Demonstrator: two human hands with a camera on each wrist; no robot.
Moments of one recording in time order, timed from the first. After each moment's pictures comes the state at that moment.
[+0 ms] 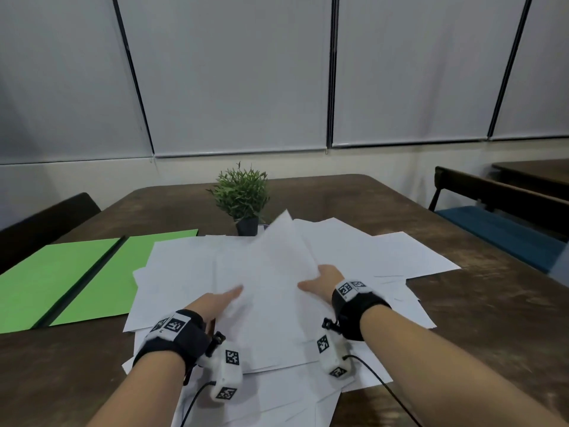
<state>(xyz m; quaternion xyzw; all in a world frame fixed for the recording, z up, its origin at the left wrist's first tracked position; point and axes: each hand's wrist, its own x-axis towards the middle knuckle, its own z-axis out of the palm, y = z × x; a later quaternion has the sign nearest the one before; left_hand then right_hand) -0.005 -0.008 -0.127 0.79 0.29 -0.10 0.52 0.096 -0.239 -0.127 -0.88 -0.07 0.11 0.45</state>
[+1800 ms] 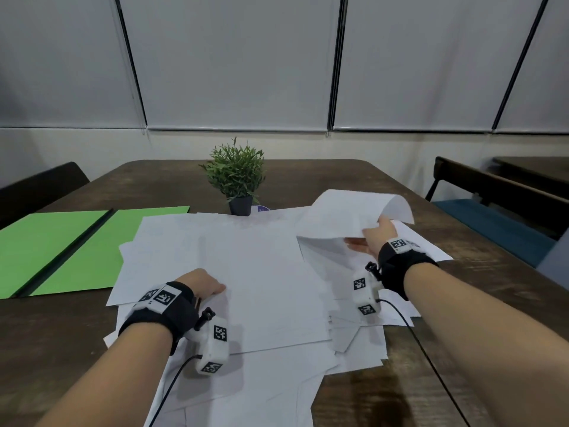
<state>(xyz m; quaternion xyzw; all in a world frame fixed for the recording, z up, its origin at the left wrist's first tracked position) 0.012 -0.002 -0.135 0.90 0.28 -0.10 0.31 0.149 -0.320 -0.096 -0.67 0.05 0.00 0.74</state>
